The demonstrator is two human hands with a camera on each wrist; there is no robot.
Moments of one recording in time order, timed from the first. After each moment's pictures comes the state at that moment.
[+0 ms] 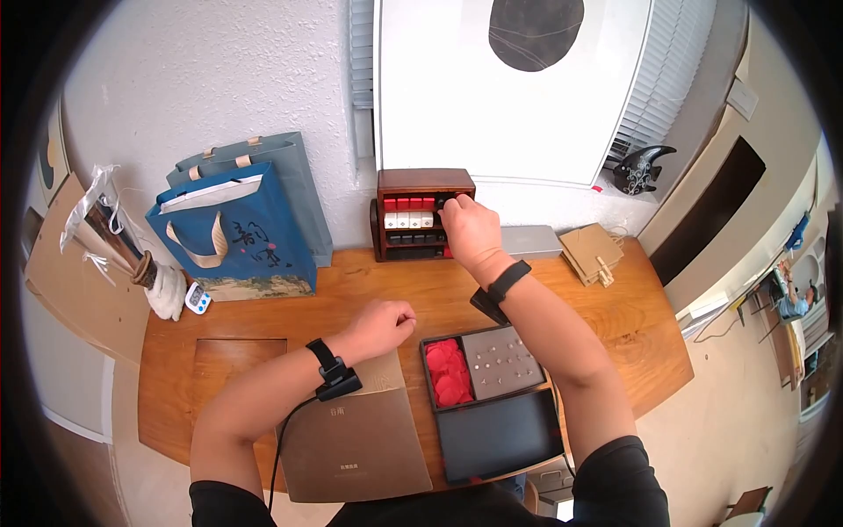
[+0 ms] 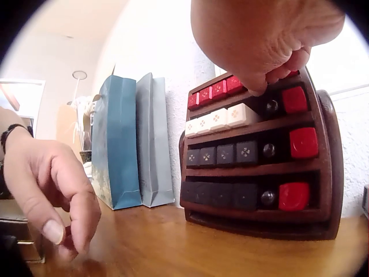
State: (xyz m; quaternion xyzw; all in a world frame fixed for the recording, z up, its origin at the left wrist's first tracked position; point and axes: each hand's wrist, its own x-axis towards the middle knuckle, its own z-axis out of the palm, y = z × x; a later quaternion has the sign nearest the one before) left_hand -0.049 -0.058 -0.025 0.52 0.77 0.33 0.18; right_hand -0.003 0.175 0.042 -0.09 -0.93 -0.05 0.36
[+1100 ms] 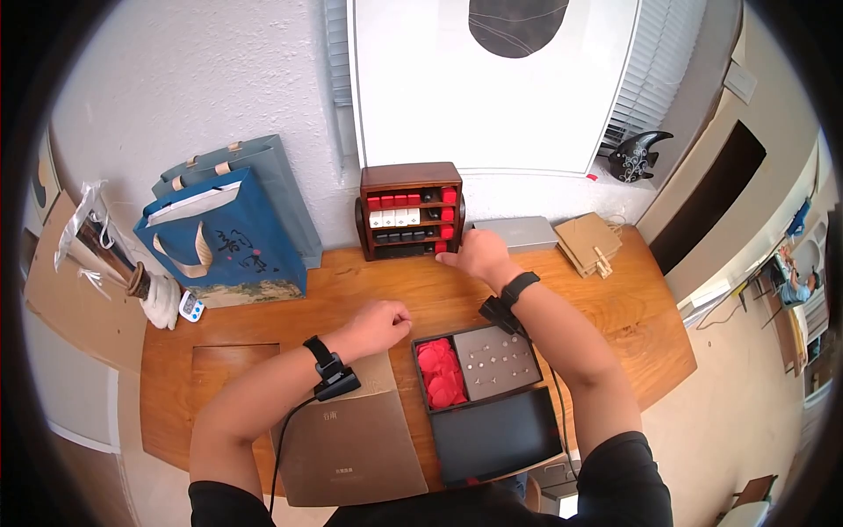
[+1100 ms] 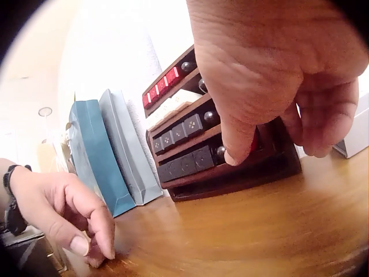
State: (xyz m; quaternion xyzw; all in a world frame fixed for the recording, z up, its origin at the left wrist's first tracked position) left_hand -0.055 -0.044 -0.038 0.52 0.77 0.30 0.21; right_hand 0.029 0.200 0.027 -0.27 -0.95 0.12 -0.02
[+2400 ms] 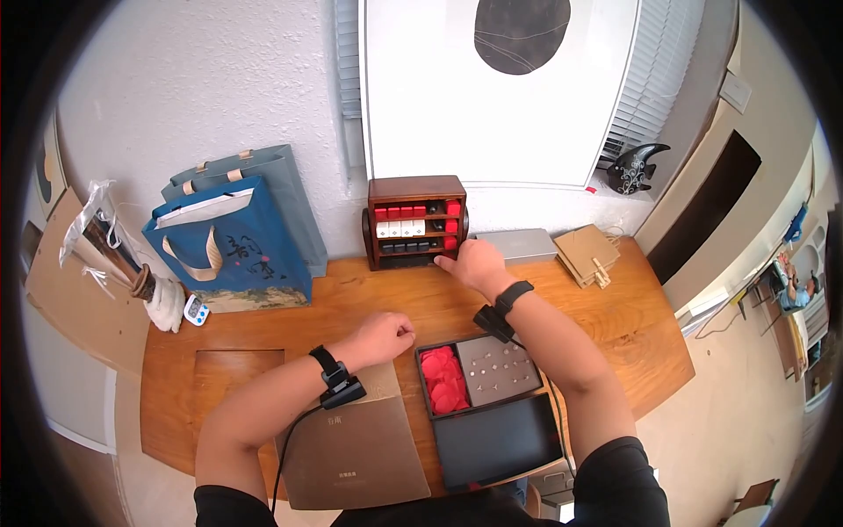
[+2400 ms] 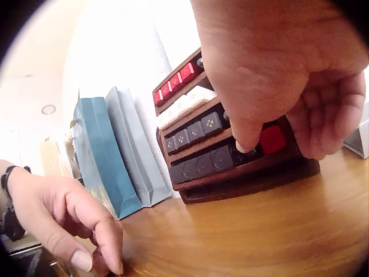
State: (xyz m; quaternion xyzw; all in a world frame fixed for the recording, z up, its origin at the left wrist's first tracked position) left_hand -0.050 -0.048 -0.036 0.52 0.78 0.28 0.22; right_hand 0.020 0.186 0.029 -0.31 -0.94 0.11 0.00
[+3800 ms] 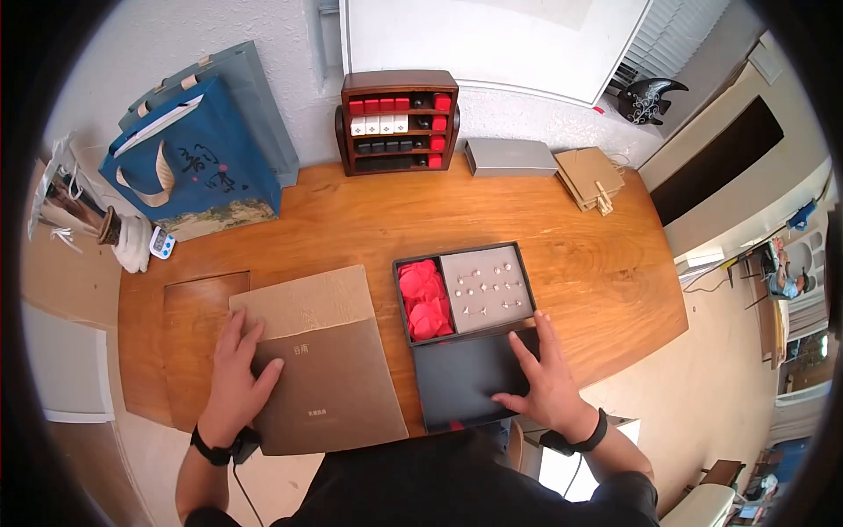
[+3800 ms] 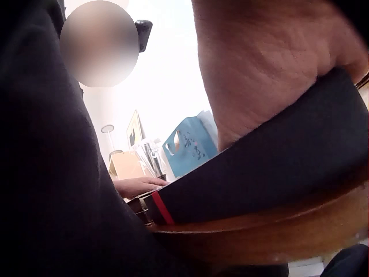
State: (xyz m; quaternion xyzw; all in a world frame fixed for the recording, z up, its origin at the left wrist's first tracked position) left_hand 0.027 -0.283 0.002 0.37 0.90 0.22 0.09; right_hand 0.334 0.067 0.007 -0.14 -0.98 0.16 0.04
